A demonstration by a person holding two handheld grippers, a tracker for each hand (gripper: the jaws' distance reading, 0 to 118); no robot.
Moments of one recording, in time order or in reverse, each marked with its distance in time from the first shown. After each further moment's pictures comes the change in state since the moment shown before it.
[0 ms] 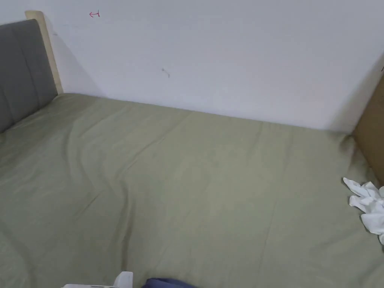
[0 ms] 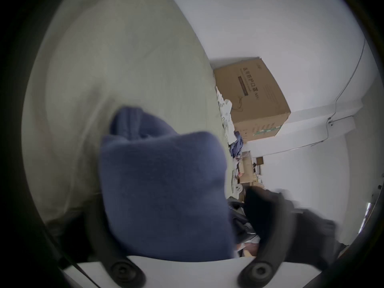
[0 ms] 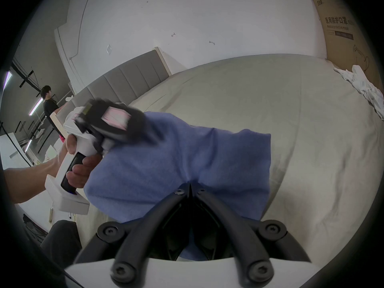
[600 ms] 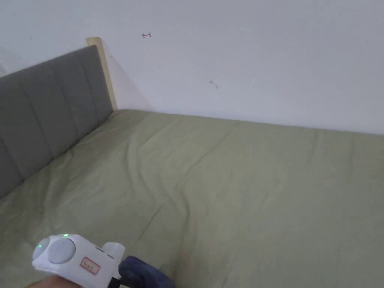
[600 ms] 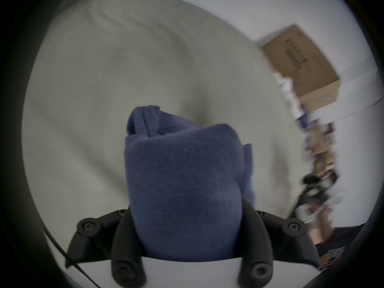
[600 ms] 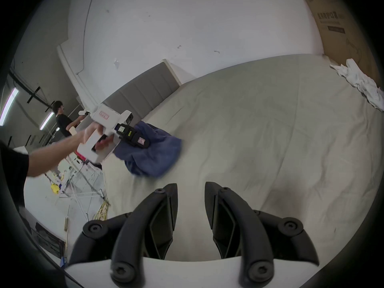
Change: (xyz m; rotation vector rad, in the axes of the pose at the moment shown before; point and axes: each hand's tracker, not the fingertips) left arm 0.015 0.087 0.197 -0.192 0.709 -0.246; right arm -0.044 -0.001 0.080 0.041 0.096 -0.073
